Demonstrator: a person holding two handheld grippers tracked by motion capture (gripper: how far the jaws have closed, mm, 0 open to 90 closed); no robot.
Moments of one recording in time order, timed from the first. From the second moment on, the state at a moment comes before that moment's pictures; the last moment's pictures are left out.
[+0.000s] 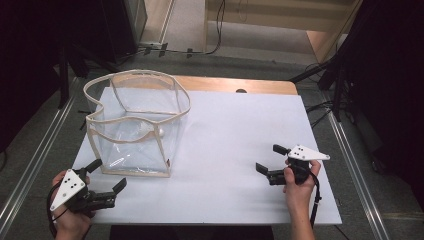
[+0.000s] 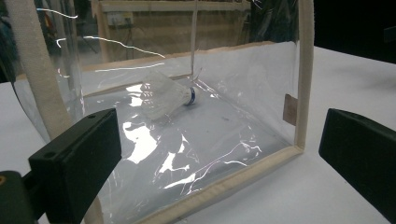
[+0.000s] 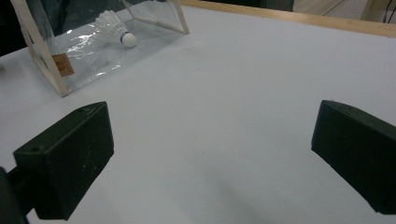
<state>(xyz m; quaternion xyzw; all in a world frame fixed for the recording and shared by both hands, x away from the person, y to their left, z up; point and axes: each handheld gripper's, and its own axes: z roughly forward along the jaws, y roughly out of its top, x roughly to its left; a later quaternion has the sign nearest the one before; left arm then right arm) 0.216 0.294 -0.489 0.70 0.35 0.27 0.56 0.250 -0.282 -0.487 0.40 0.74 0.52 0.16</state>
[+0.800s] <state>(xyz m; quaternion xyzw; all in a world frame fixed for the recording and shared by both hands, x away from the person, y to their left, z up) 0.215 0.294 -0.489 0.70 0.35 0.27 0.56 0.222 -0.317 -0.494 0.43 0.71 0.52 0.17</state>
